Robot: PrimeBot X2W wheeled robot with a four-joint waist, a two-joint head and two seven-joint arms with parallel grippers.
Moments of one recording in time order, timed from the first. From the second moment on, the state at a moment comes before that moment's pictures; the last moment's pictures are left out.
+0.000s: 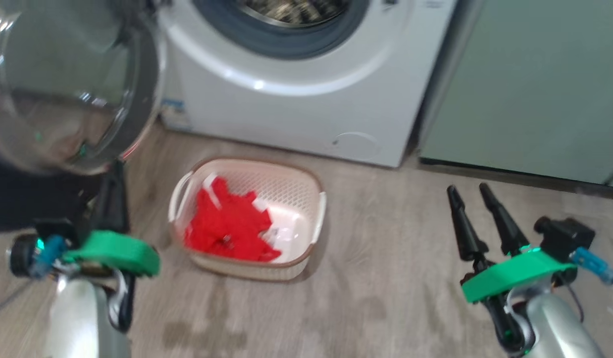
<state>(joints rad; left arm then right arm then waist) -0.26 0.03 0.16 0.29 -0.05 -0.13 -0.26 -0.14 -0.15 0.15 0.29 0.53 0.13 -0.25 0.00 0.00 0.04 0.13</state>
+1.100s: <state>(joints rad) 0.04 0.04 -0.08 0.08 -0.19 0.03 -0.26 -0.02 -0.08 0.03 0.18 0.47 0.13 -0.25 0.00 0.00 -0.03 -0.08</state>
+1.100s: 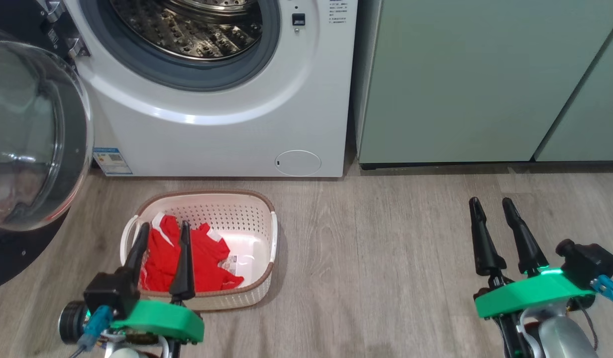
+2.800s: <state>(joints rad) 0.04 0.04 -0.10 0.11 -0.23 0.00 -0.26 -0.02 -0.07 0.04 0.20 0.47 0.13 -0.25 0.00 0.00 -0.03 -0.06</state>
